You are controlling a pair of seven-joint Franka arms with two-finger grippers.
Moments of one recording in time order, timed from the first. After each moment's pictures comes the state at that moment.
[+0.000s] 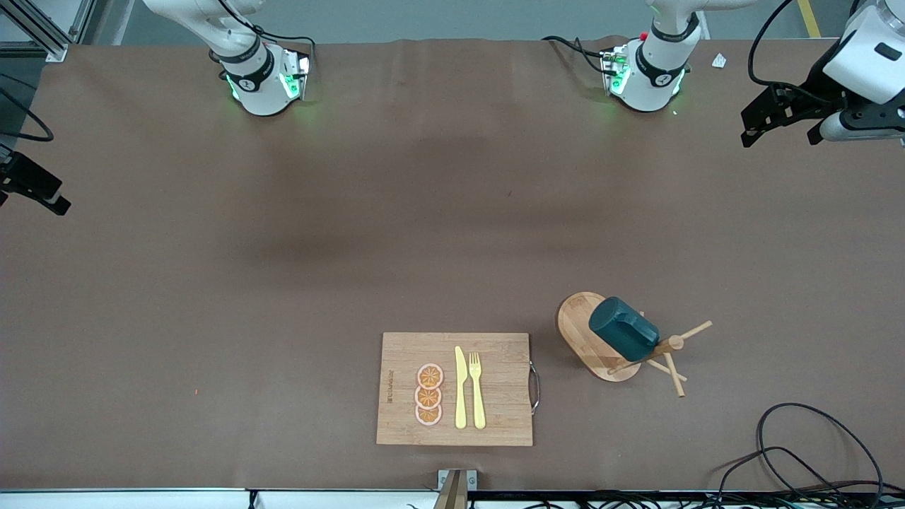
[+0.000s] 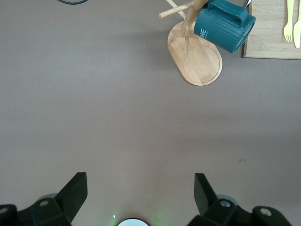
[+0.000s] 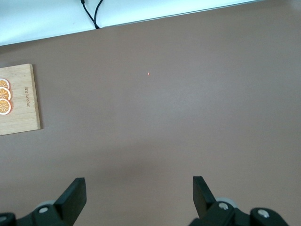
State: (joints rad) left arm -0.01 -0.16 -0.12 -1.67 -0.01 1.51 -0.15; right arm 0.03 -0.01 -0.10 -1.52 0.01 1.67 0.09
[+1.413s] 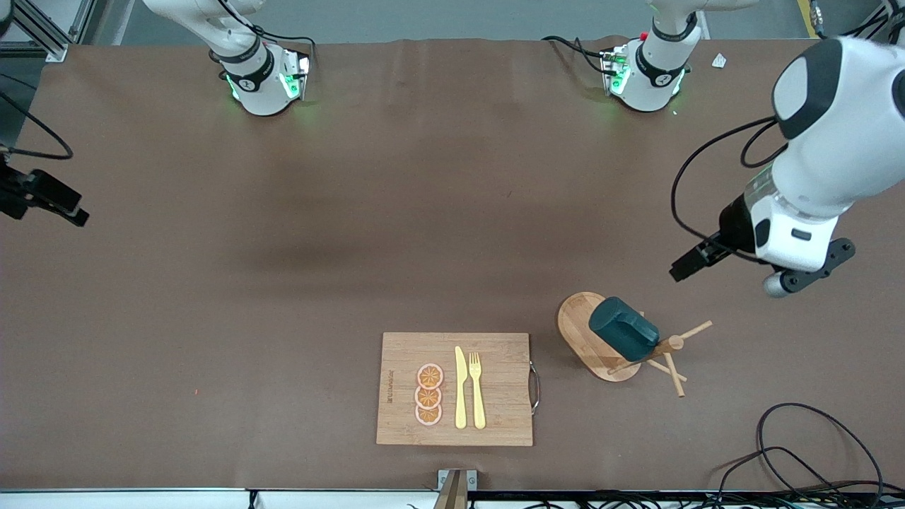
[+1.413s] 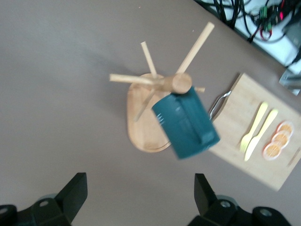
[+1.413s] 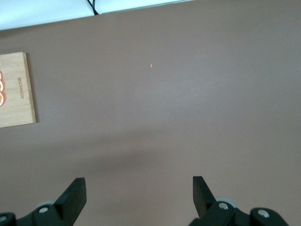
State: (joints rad) left arm -0.04 0.22 -0.19 -1.58 -0.08 1.95 -0.78; right arm 0.04 0.05 -0.09 -1.52 0.01 1.67 0.09
